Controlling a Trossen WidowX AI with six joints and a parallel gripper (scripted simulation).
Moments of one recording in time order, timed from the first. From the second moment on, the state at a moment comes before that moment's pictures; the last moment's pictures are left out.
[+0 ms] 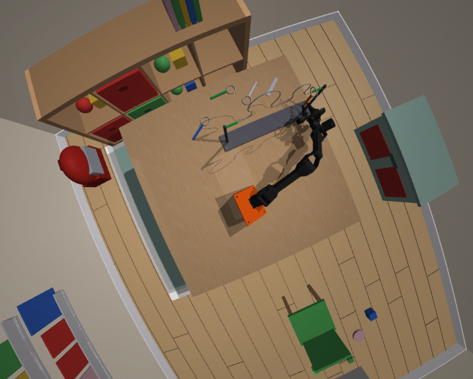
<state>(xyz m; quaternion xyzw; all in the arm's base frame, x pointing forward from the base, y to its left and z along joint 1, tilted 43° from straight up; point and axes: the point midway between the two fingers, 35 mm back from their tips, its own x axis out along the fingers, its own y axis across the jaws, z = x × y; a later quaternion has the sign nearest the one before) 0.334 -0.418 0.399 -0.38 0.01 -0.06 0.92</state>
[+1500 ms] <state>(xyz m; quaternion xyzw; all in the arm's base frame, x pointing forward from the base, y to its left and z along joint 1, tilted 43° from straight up) 0.370 -0.419 0.402 -0.38 0.01 -0.06 0.92</state>
